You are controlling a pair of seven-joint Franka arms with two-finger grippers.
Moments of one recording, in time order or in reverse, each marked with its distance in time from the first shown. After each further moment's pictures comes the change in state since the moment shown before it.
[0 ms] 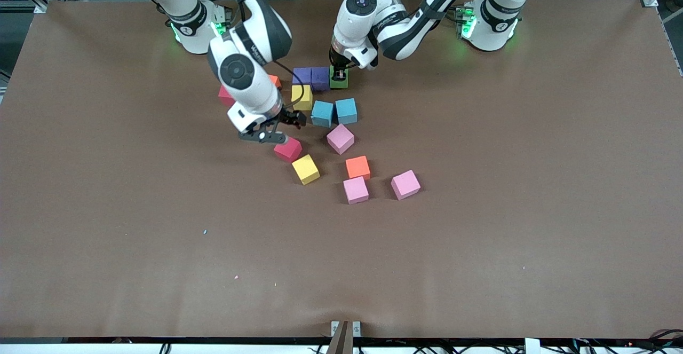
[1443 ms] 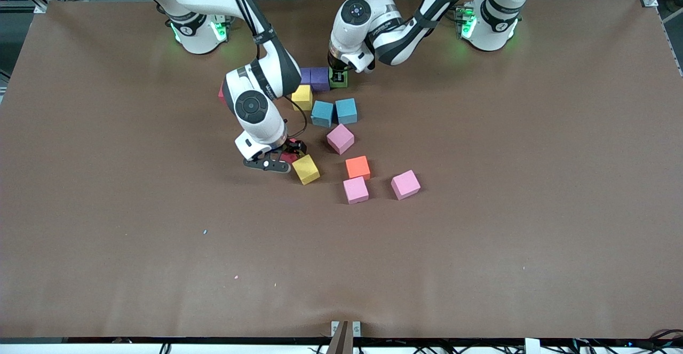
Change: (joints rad) left arm -0.013 0.077 0.005 0.045 0.000 -0.012 0.000; right arm -0.010 0.210 0.001 0.073 -0.001 0.138 -0.013
